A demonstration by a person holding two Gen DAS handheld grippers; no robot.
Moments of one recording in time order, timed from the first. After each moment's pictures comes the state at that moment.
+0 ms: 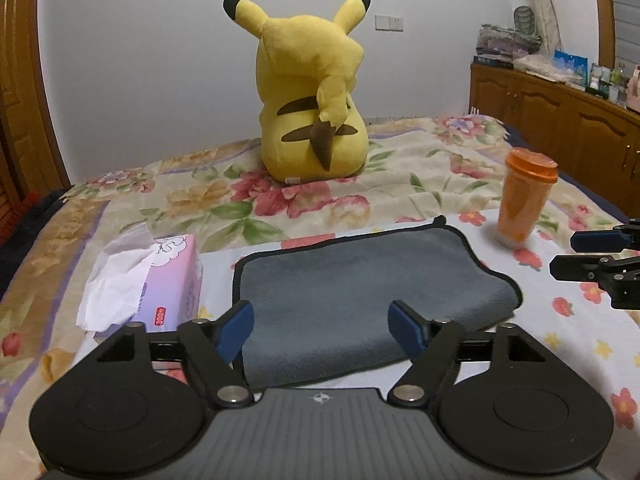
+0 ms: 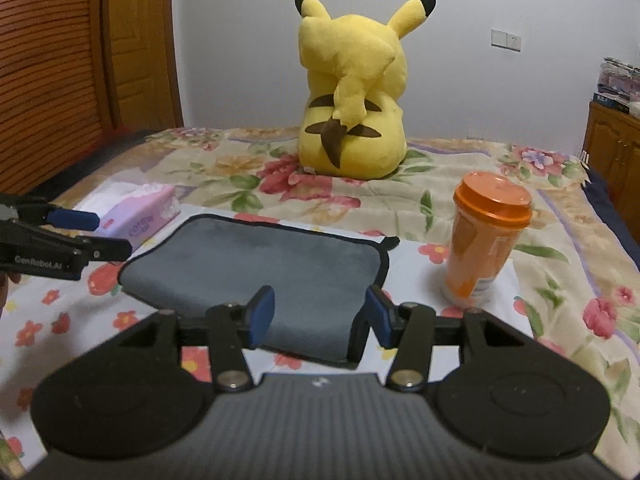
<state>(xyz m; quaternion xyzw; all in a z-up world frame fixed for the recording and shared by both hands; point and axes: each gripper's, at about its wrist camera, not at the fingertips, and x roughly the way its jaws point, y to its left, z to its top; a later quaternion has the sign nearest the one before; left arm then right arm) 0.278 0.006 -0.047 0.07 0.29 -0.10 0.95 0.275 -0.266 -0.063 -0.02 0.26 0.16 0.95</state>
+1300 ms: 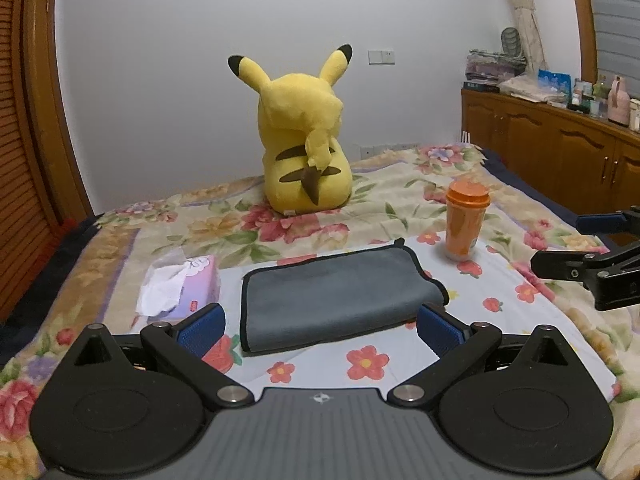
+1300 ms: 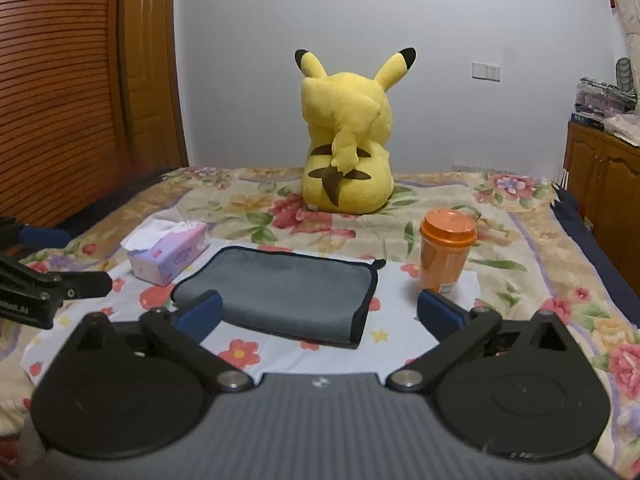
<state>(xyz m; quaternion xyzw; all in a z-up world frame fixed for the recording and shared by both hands) 0.145 -0.022 0.026 0.08 0.25 -0.08 0.96 0.177 -0.284 -0.005 0.00 0.22 0.15 0.96</state>
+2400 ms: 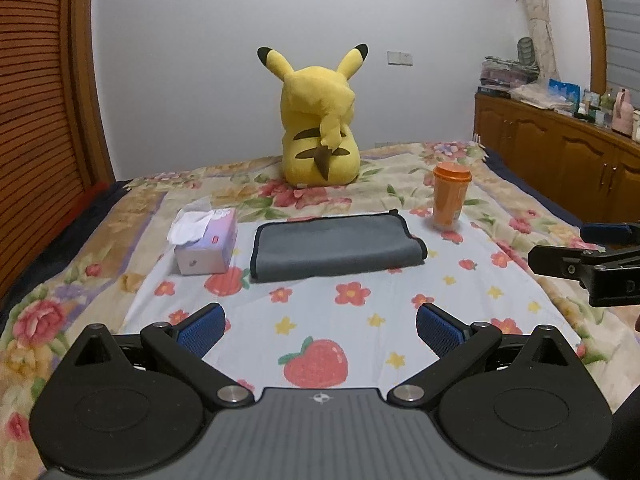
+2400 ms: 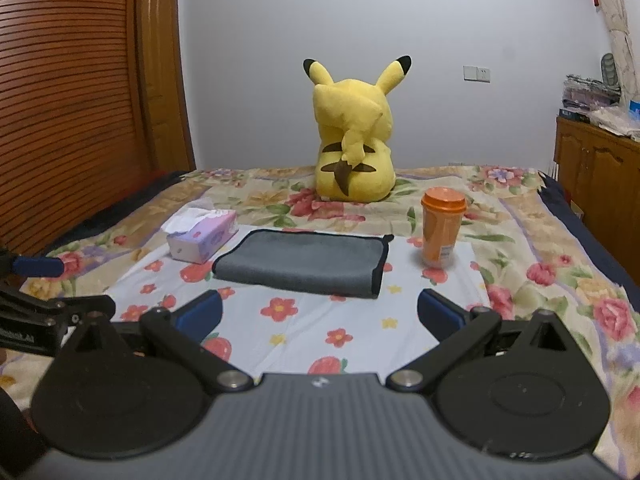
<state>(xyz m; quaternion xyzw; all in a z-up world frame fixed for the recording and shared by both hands) 0.031 -0.022 0.006 0.05 0.26 -0.05 0.96 0.082 -0.278 -0.011 0.02 0.21 0.14 0.97</state>
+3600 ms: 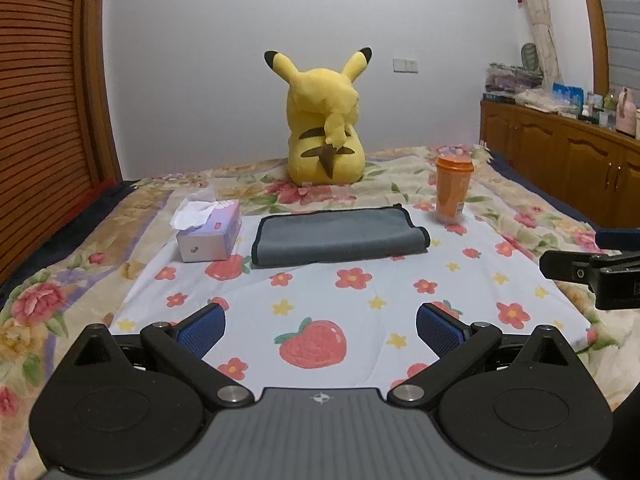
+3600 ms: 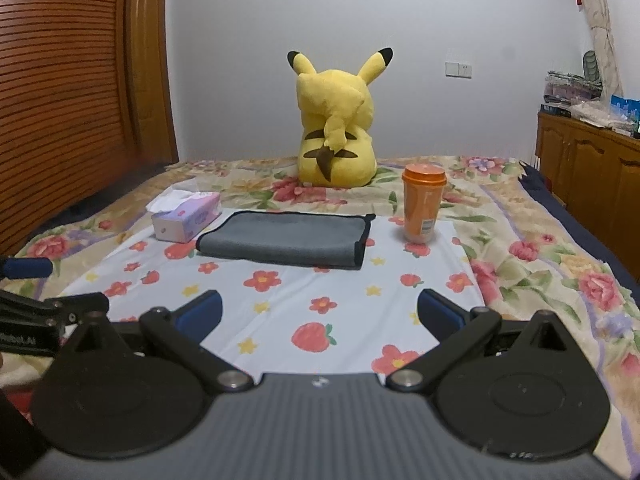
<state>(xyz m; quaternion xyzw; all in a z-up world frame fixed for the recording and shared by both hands) 0.008 -0.028 -0.030 0.04 0.24 -0.03 0.97 0.059 -0.283 -0.045 0.01 0.21 0.11 0.97</state>
